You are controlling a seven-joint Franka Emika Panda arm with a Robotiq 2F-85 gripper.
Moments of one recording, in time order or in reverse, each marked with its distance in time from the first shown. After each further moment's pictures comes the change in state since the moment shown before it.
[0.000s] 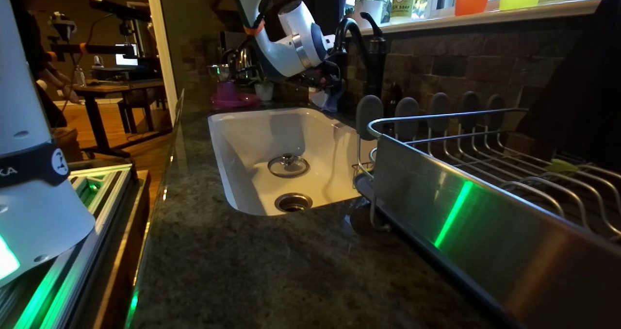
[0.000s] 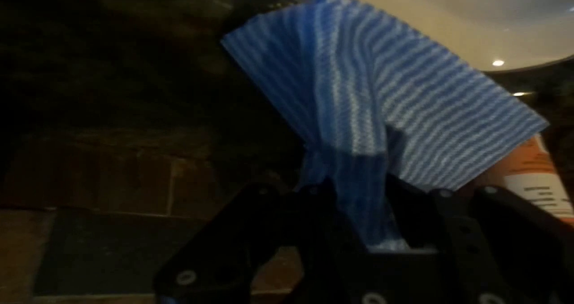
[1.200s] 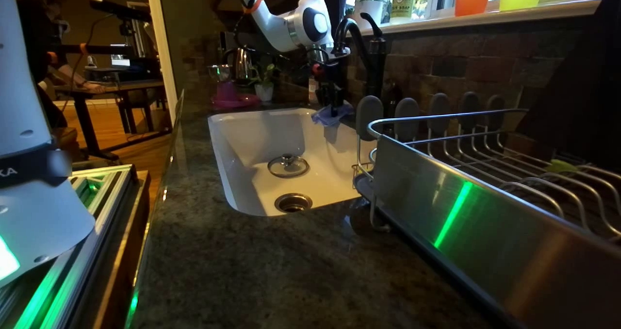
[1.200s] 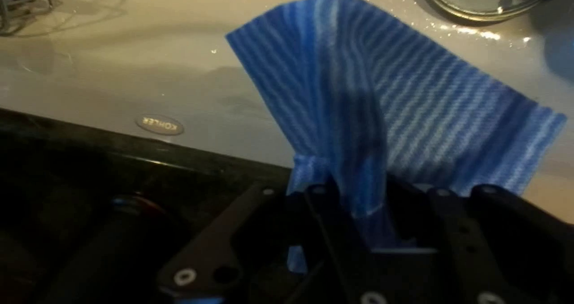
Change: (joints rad) arm 0.115 -0.045 -0.079 0.096 0.440 -0.813 -0.150
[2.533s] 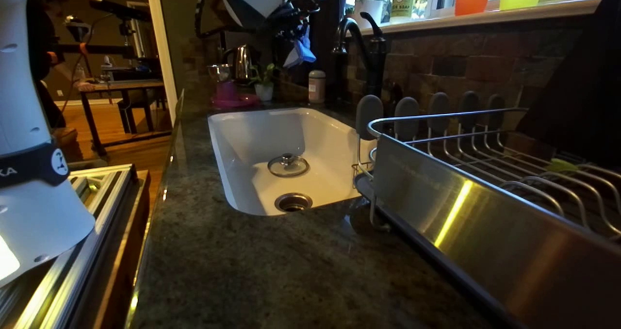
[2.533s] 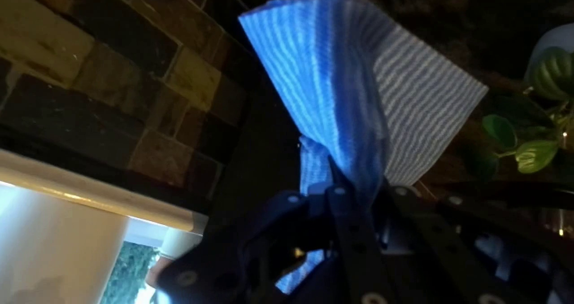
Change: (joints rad) arm 0.184 -0.396 -0.168 -0.386 -0.785 0.883 0.082
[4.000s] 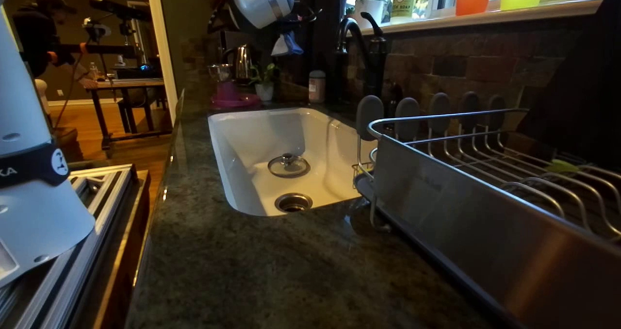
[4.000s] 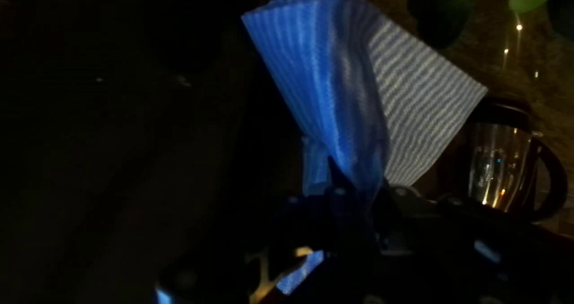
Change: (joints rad) arm -0.459 0.353 0.750 0.432 0.114 -0.139 -0.339
